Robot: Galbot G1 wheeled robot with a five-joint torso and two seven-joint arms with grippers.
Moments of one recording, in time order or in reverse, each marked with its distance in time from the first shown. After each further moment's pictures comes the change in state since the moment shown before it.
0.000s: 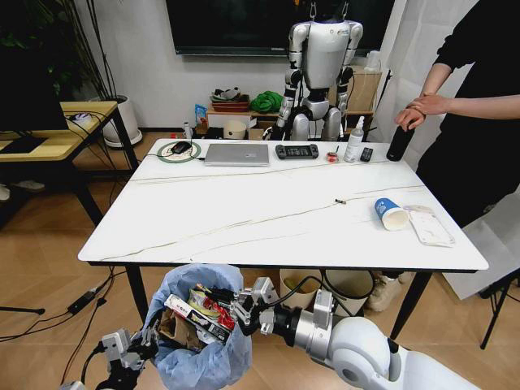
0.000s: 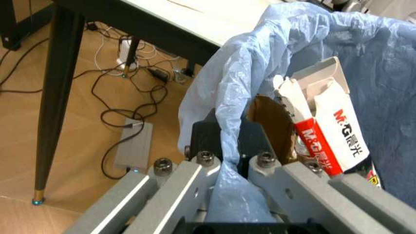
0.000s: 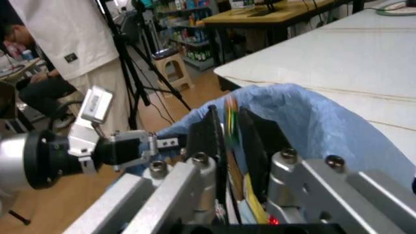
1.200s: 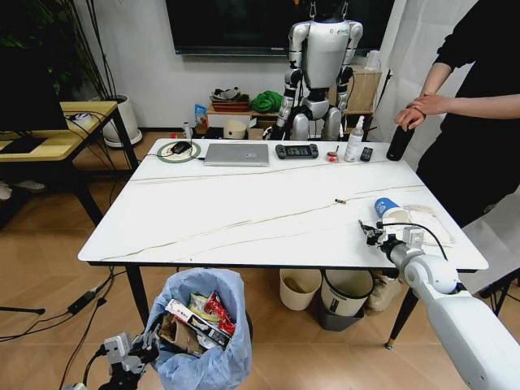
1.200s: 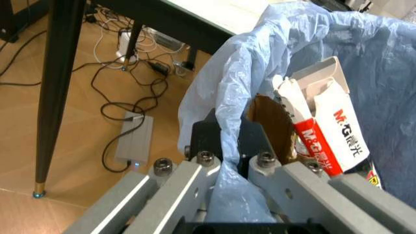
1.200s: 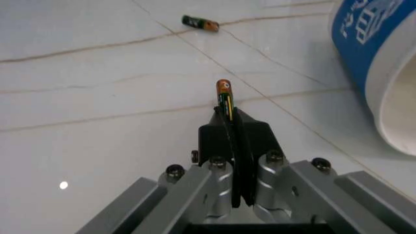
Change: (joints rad) left arm -0.006 0.013 -0.002 0.035 -0.006 -0.001 0.012; right arm 0.084 0.091 0.657 -0.603 -0.053 -0.209 0.123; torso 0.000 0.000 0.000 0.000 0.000
